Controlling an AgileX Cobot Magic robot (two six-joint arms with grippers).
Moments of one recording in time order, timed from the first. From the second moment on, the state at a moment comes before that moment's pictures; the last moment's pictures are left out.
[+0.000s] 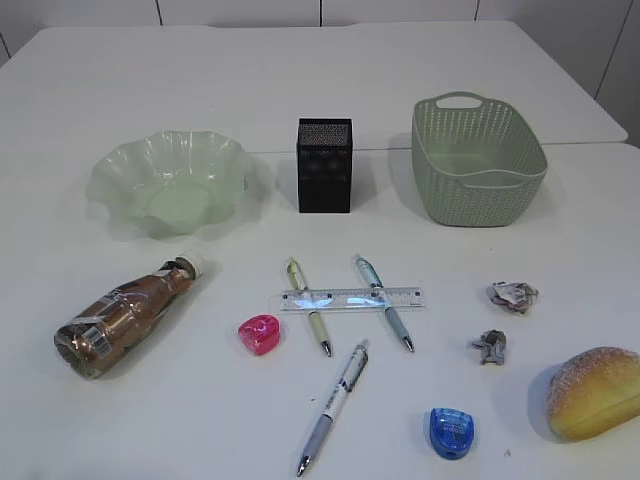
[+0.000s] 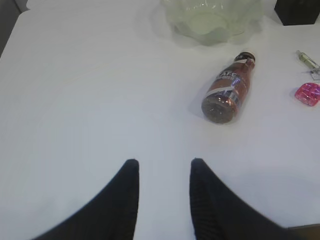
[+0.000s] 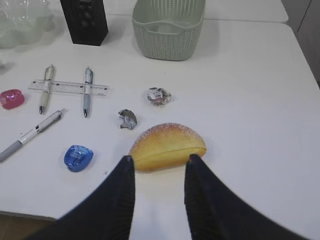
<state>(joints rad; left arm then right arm) -0.07 0.07 -0.55 0.07 1.11 -0.07 -0.01 -0.02 -0.54 0.10 1.15 -0.12</state>
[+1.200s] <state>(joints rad) -0.07 0.34 -0.68 -0.03 1.06 -0.07 -0.01 0.30 -0.55 0.10 0.80 -0.12</state>
